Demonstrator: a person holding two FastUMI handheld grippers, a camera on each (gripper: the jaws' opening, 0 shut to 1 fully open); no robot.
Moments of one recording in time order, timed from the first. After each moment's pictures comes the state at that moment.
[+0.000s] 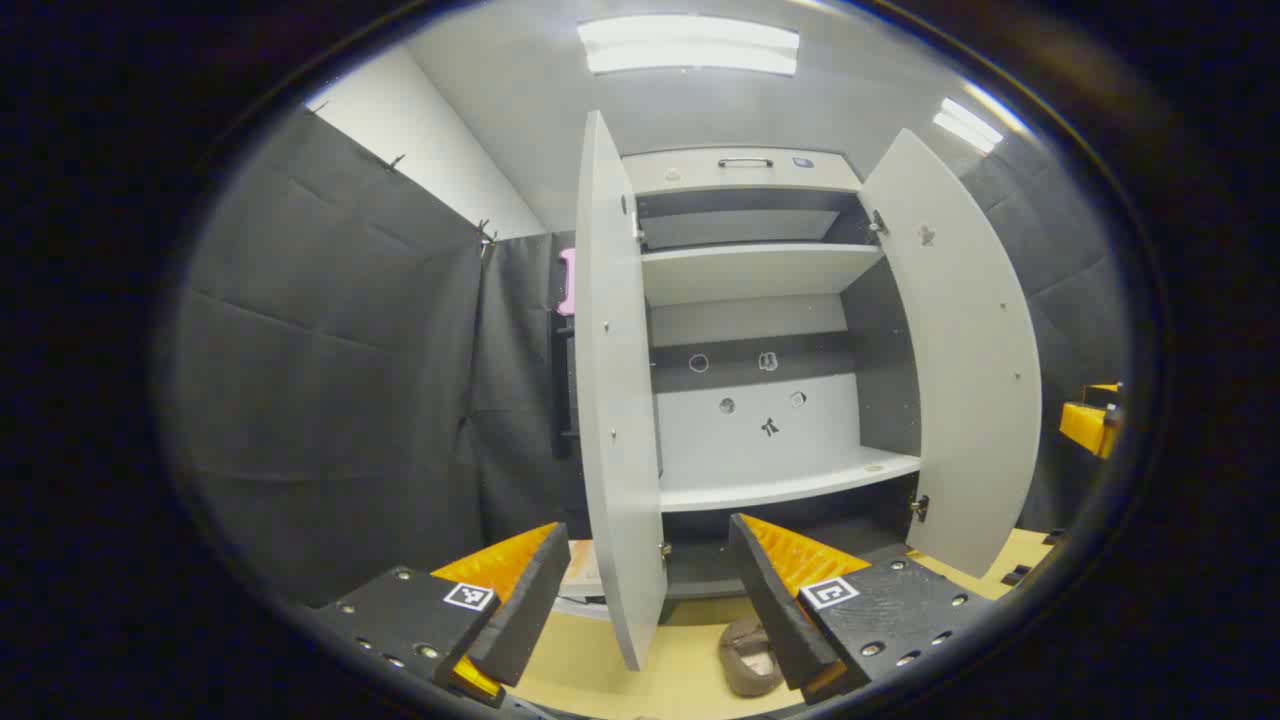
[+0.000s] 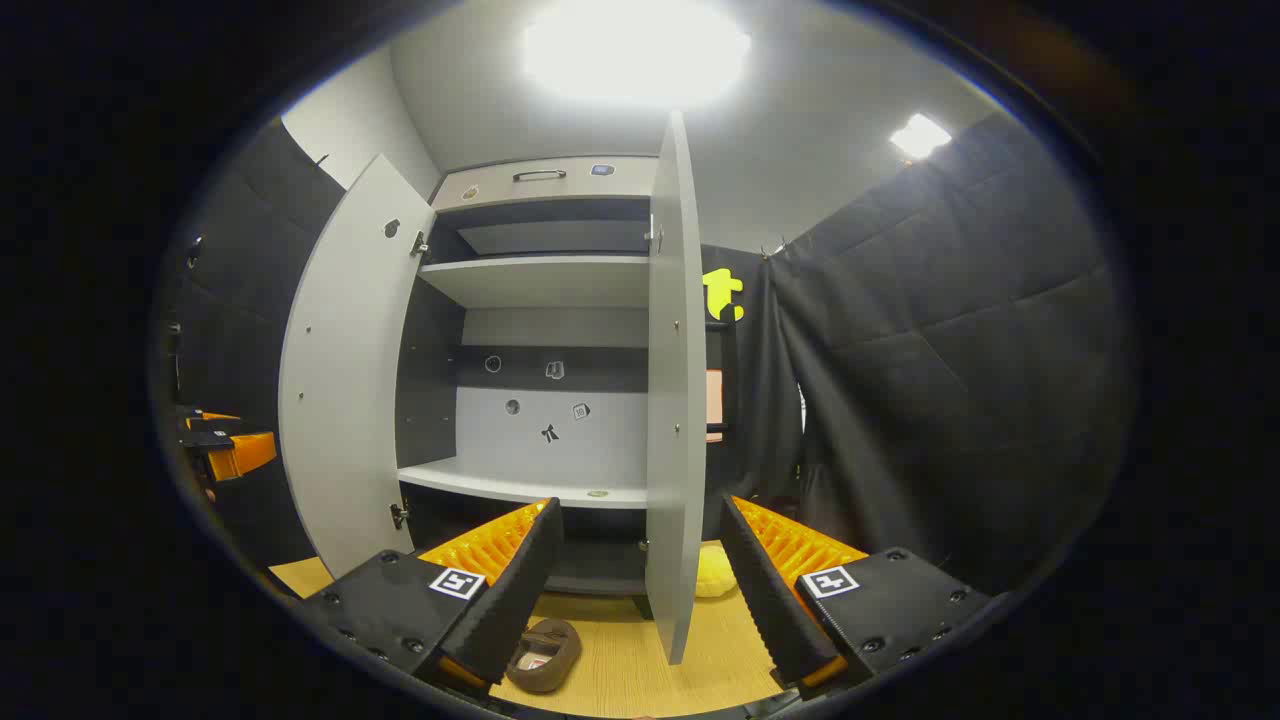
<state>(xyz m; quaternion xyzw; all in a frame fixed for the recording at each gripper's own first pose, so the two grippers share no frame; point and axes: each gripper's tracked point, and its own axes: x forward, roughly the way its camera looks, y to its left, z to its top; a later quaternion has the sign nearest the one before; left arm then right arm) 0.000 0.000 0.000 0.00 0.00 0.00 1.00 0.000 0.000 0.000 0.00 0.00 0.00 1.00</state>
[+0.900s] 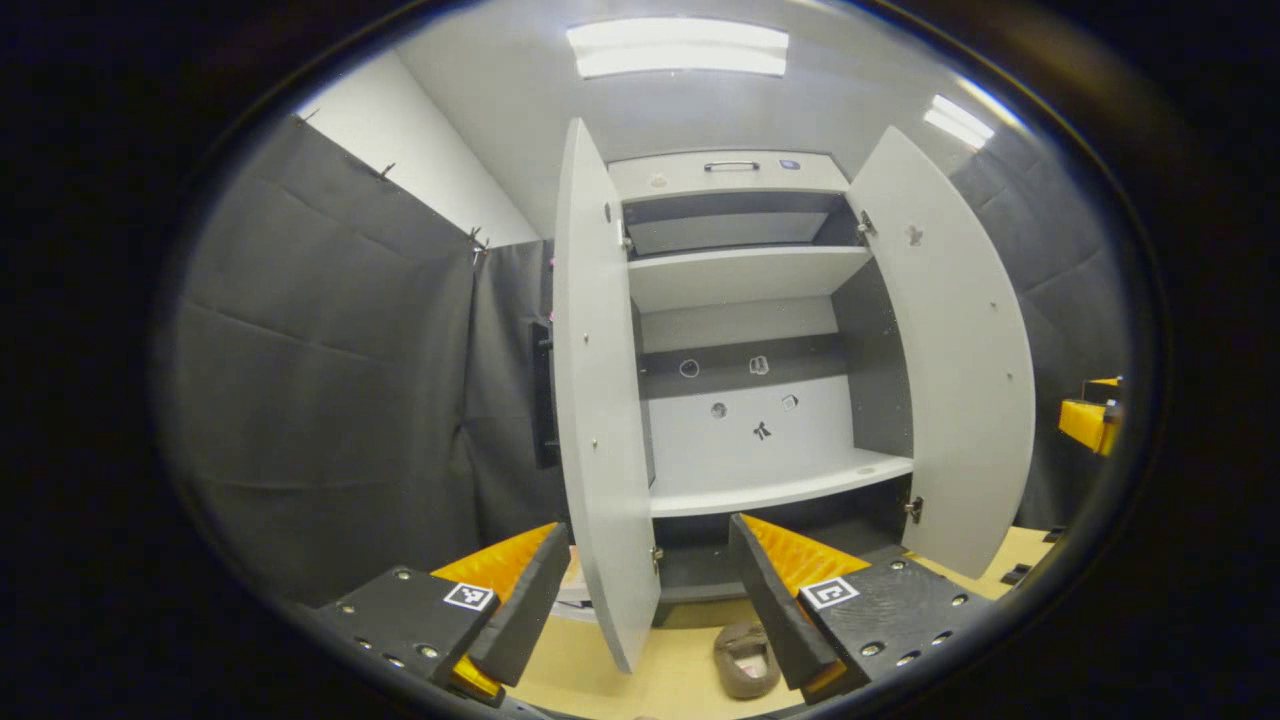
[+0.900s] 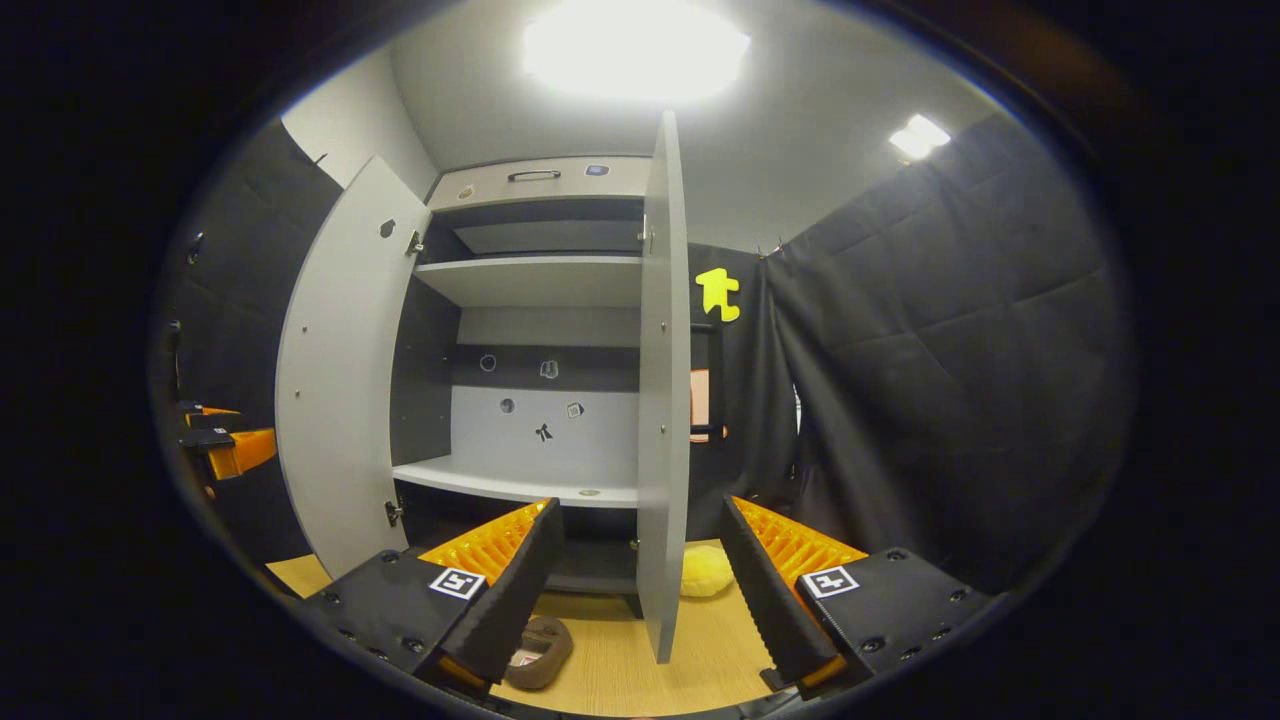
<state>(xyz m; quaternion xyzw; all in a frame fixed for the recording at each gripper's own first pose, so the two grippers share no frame) -0.006 -0.022 0.009 0.01 -0.01 0.00 1.00 -0.001 -0.011 0.000 0.00 0.00 0.00 1.00</state>
